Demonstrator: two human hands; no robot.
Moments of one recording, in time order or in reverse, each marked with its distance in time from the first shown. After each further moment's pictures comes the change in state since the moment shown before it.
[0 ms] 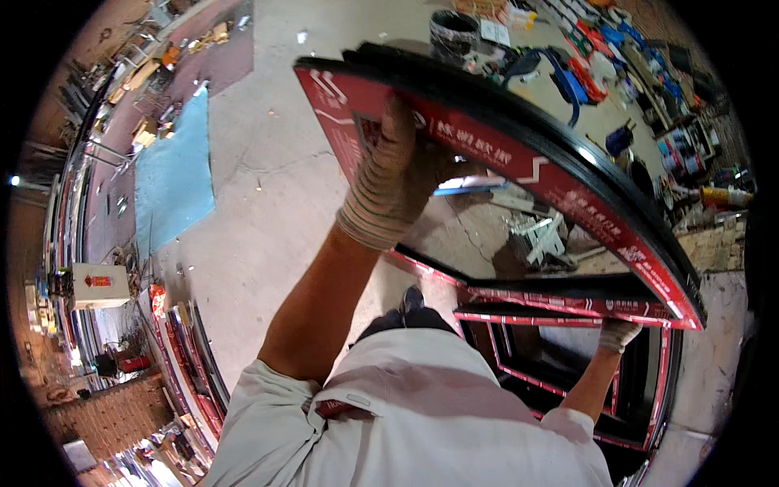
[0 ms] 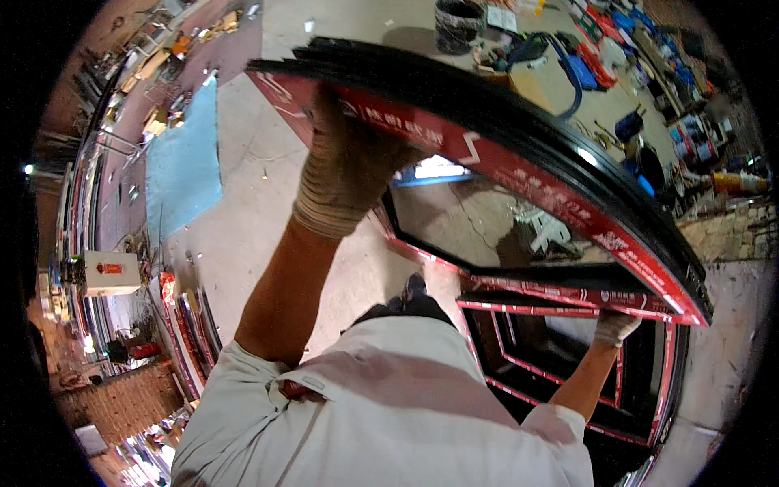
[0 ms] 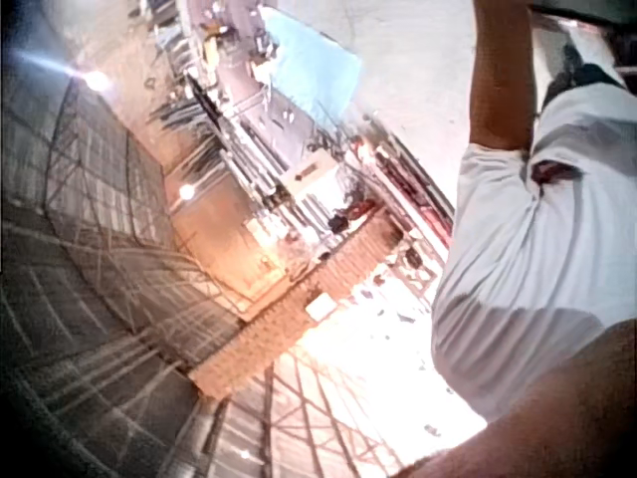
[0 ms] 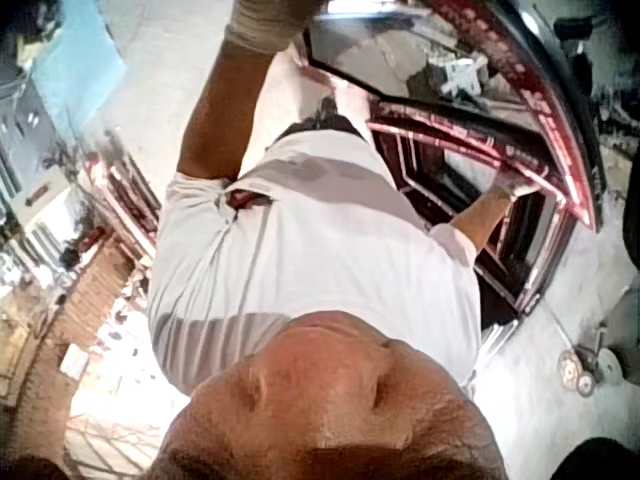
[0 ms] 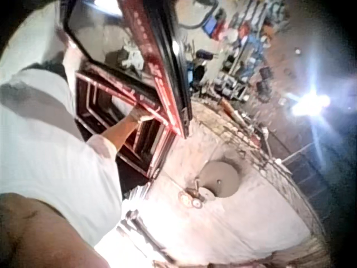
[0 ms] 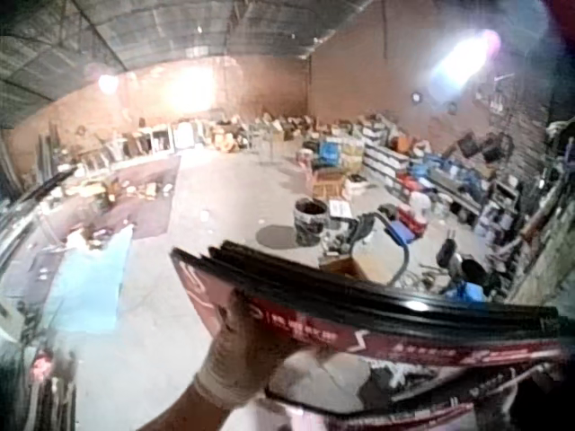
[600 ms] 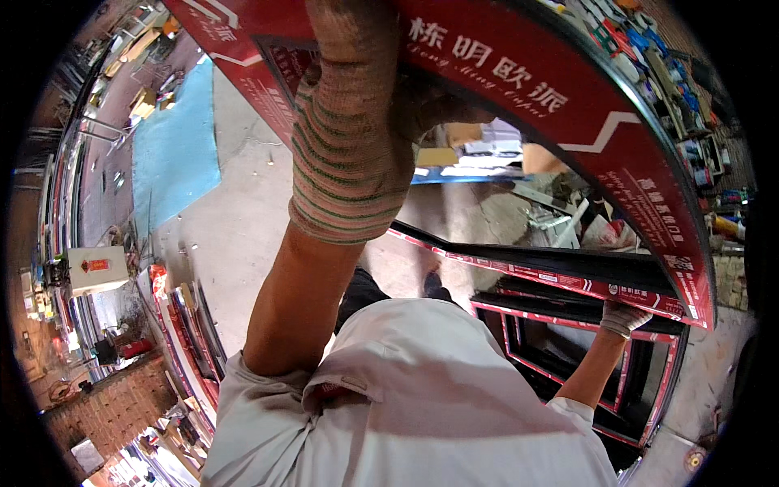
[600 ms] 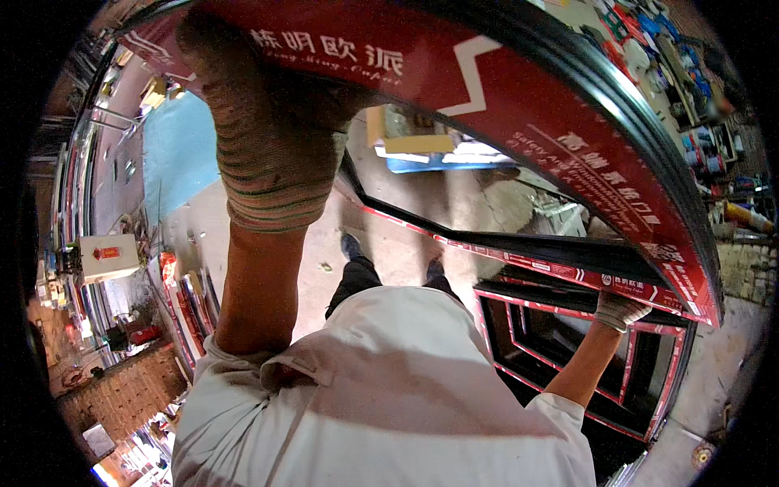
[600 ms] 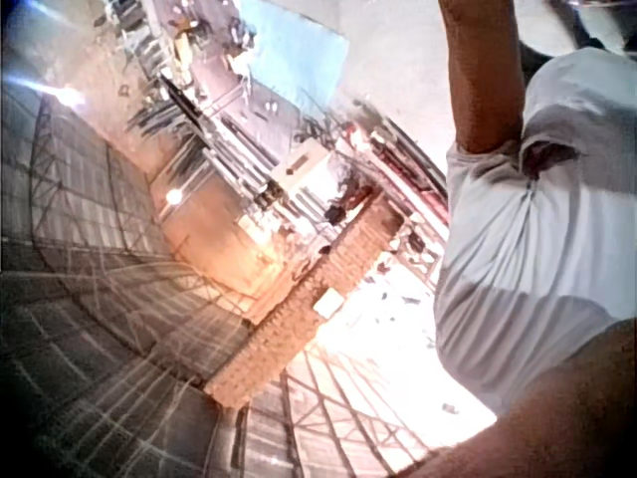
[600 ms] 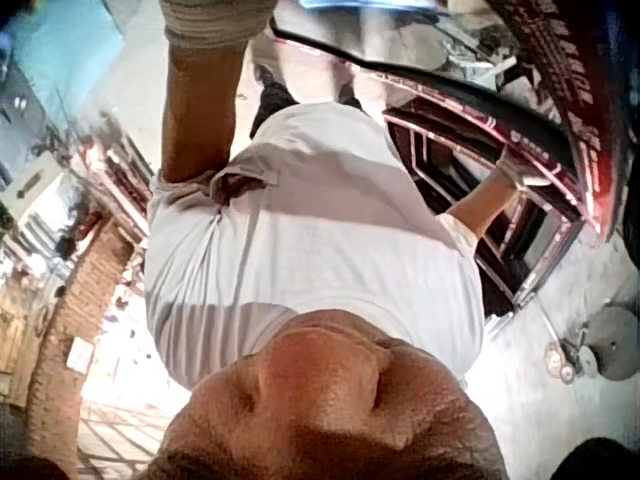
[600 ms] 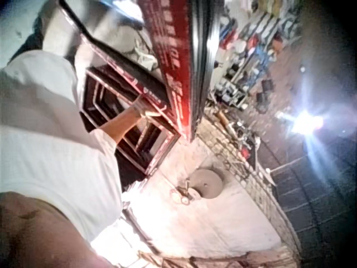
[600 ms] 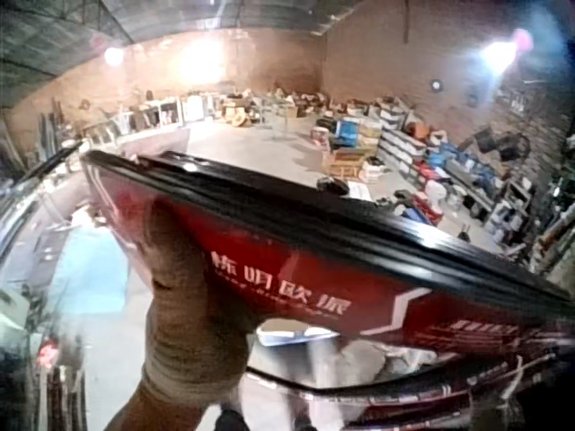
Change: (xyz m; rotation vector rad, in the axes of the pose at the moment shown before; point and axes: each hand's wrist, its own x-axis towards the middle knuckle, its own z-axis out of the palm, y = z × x) left_hand -0.010 0.153 -0.060 0.063 0.293 0.193; right_hand -0.052 0.075 0.187 -0.076 0.161 -0.011
